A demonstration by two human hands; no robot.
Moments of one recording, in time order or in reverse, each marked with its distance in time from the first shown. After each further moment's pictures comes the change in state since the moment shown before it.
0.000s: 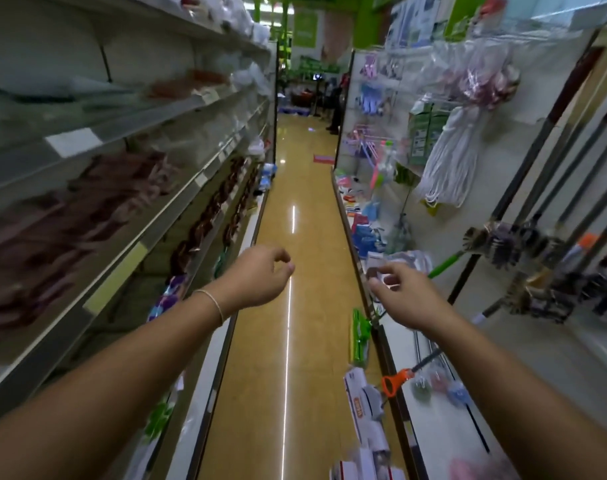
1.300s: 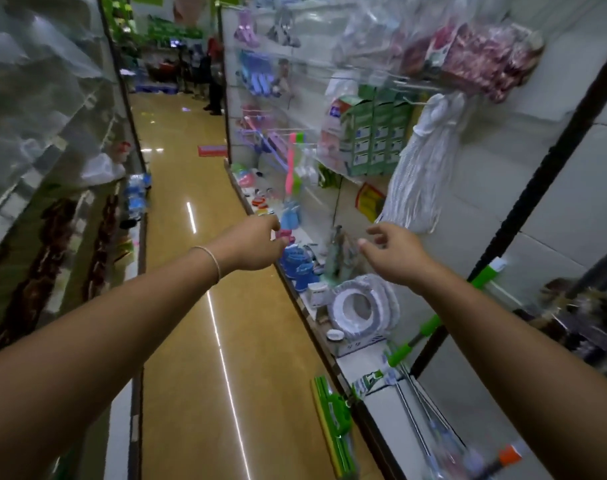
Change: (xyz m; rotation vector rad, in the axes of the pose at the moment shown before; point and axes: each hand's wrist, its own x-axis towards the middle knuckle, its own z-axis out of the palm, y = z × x) left_hand 0.722 -0.041 0.091 0.139 -0.289 0.309; right_hand 0.642 0.042 -0.041 -0.084 0.337 0.247
